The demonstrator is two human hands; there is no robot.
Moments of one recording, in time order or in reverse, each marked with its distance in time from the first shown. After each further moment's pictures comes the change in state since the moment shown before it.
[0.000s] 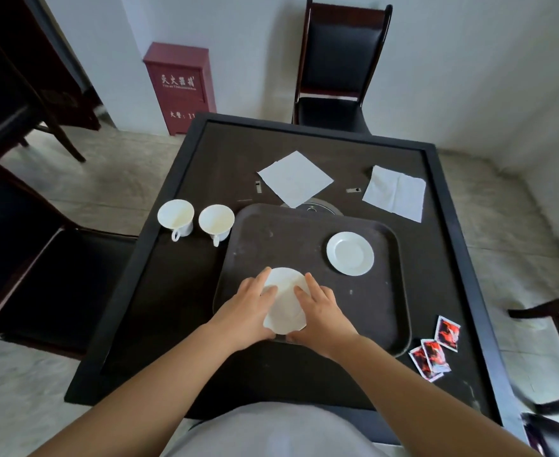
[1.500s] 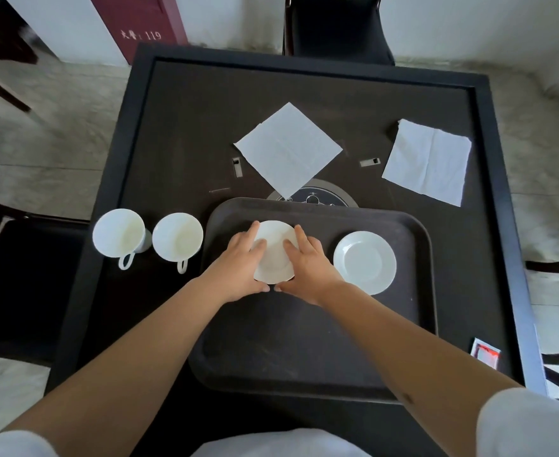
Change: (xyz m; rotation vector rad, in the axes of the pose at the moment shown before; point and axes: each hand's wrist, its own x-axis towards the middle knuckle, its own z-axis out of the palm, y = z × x) left_hand 0.190 -0.093 0.011 -0.038 -0.201 -0.052; right_hand 0.194 0.056 -0.015 0.058 -0.078 0.017
